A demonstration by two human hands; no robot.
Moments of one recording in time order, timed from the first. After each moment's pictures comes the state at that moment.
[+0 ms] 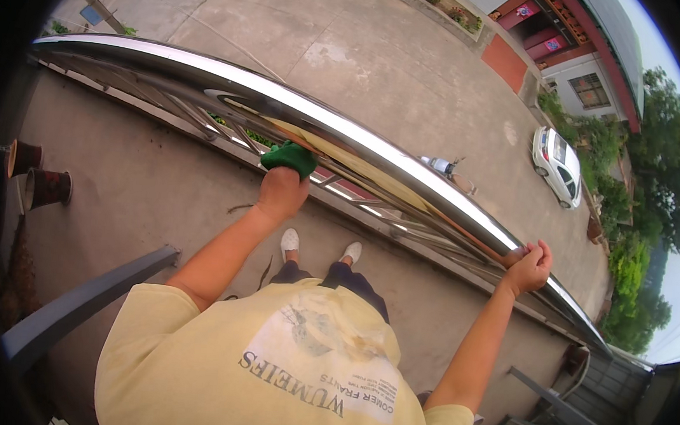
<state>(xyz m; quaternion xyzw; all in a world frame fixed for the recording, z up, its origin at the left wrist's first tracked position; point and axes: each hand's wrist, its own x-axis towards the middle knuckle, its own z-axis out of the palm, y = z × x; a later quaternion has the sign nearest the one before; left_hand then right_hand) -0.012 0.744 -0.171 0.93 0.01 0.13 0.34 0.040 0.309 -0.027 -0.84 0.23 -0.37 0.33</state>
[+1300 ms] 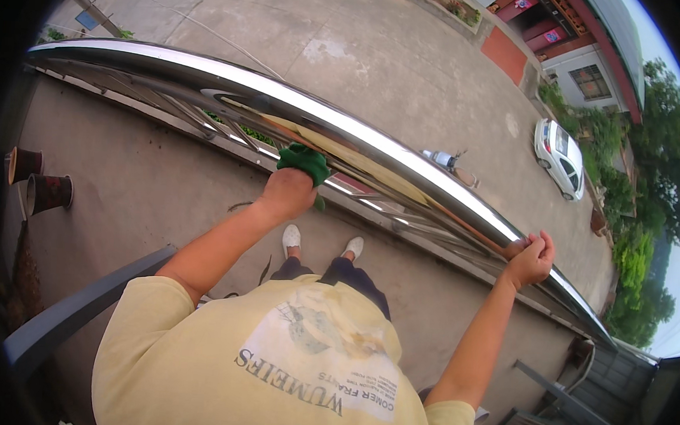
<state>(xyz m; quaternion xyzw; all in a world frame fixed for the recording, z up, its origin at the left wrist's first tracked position) -0.011 0.735 -0.162 0.97 -0.11 -0.02 0.23 0.042 0.303 -0.032 -0.83 0.21 -0.38 0.35</state>
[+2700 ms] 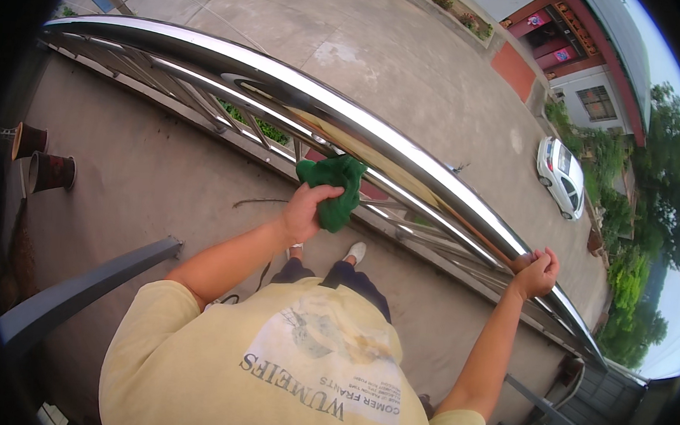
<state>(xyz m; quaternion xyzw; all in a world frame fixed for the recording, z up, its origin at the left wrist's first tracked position) -0.038 0.719 -0.125 0.25 0.18 -0.13 0.94 0.043 0.298 -0.033 -0.84 0.21 -0.38 0.34</state>
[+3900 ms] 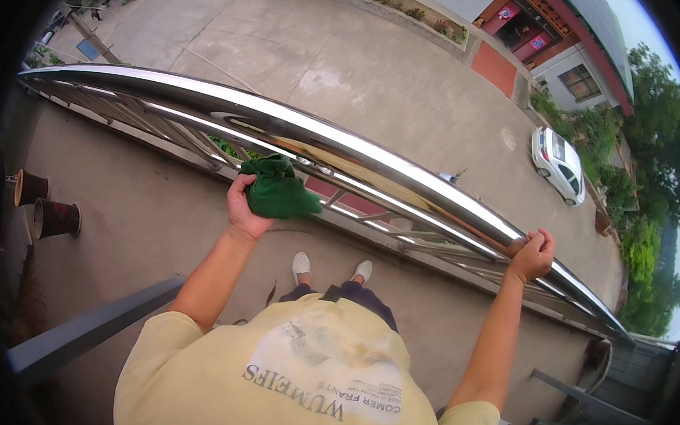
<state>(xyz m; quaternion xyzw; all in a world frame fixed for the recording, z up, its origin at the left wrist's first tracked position) -0.035 0.800 -0.116 0.08 0.17 -0.06 0.98 0.039 0.313 -0.026 -0.85 0.23 -0.38 0.28</state>
